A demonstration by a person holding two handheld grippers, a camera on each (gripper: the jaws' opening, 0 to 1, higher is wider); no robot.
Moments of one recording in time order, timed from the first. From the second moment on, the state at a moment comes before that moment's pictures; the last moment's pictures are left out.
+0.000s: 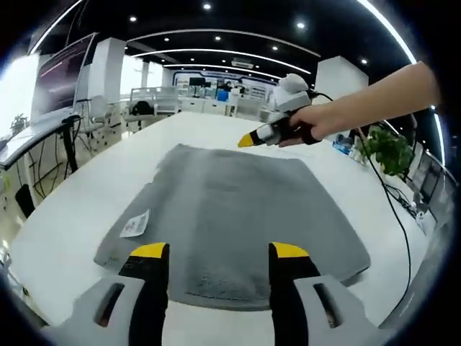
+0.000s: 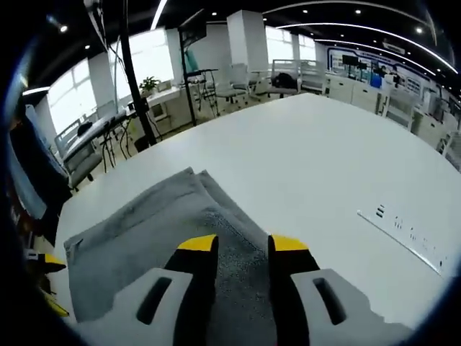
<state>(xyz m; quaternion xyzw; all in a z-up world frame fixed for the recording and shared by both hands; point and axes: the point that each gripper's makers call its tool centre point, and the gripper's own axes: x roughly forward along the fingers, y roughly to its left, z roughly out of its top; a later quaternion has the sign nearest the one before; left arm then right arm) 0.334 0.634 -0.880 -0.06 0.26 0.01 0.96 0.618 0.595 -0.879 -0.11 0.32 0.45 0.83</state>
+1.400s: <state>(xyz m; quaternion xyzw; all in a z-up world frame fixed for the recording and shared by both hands) 0.342 0.436 -0.890 0.01 0.32 -0.27 0.91 0.629 0.439 -0.894 -0.08 0.36 0.36 0.86</state>
